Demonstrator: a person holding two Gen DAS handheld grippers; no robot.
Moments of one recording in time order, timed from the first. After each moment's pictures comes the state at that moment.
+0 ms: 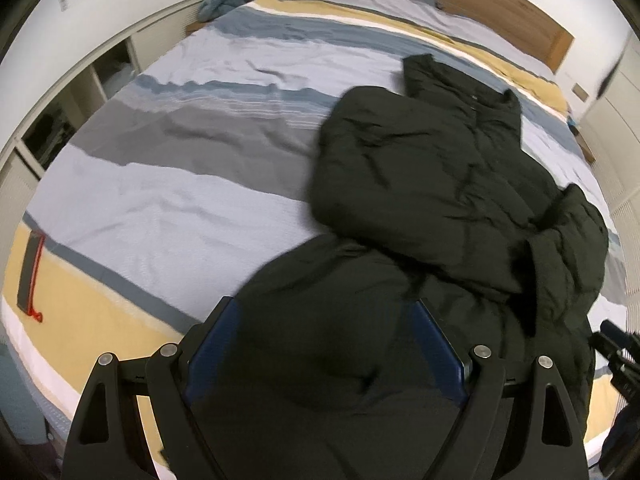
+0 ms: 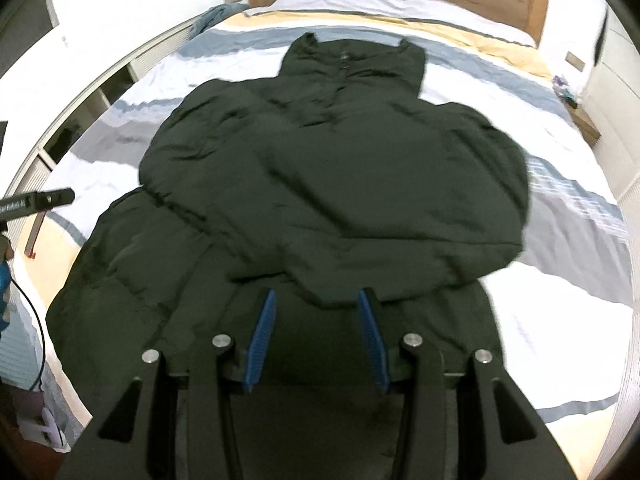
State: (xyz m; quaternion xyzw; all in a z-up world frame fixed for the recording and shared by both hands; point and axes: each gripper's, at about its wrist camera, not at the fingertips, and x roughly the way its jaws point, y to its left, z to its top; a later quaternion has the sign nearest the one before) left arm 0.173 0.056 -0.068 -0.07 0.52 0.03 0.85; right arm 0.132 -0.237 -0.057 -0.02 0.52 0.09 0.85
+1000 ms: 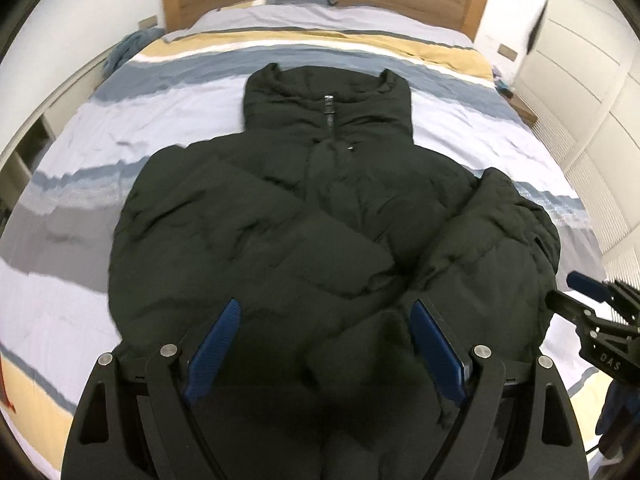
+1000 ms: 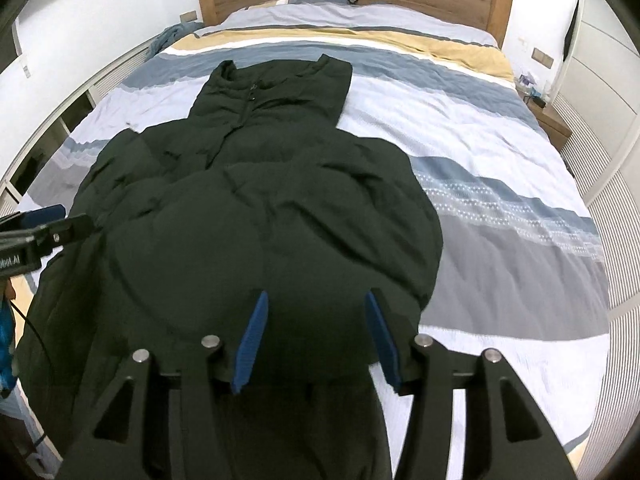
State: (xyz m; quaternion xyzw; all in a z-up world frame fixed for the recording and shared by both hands) left arm 0.272 -0.136 -0.074 0.00 0.49 -0.09 0.87; right arm 0.222 -0.333 -0.060 -0.02 0.50 0.04 0.86
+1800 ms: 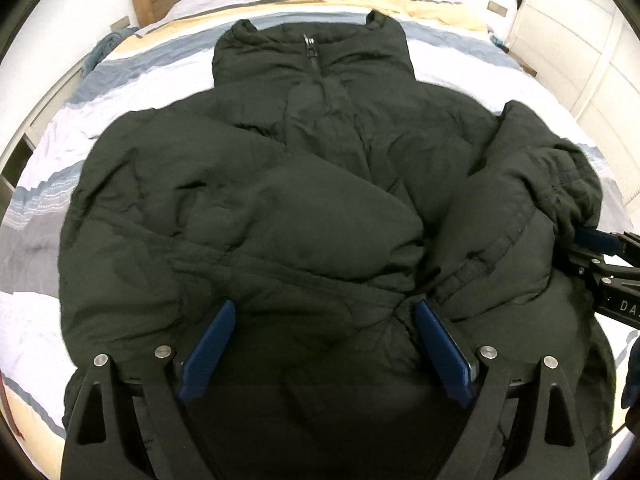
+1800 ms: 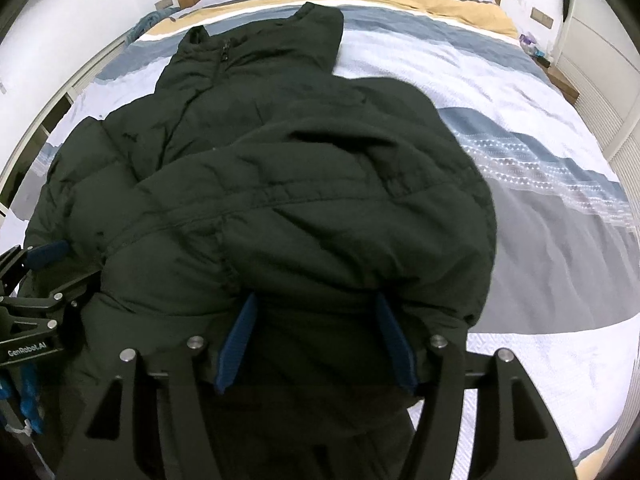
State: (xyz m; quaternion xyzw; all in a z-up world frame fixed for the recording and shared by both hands) left arm 0.285 -0.143 -0.144 0.05 0.52 -0.10 0.85; right arm 0.259 -0.332 -0.127 0.02 0.55 0.02 0.84
